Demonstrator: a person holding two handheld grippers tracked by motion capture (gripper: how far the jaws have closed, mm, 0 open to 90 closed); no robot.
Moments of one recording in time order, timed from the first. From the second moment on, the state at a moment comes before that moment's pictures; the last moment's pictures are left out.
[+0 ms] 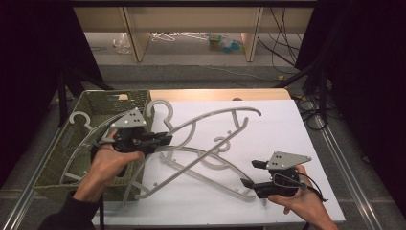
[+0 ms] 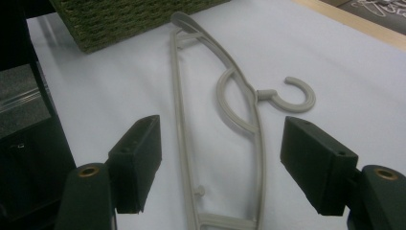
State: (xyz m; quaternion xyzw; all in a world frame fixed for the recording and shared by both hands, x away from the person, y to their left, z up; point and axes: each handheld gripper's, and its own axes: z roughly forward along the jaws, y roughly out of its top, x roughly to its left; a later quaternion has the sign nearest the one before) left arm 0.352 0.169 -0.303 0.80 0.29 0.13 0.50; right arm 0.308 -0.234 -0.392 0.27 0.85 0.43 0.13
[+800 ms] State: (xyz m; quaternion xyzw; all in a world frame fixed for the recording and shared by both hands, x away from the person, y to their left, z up) left arm 0.385 0.279 -0.279 0.76 0.40 0.19 0.47; right arm 0.311 -0.232 -0.404 0.28 0.85 0.42 0.12
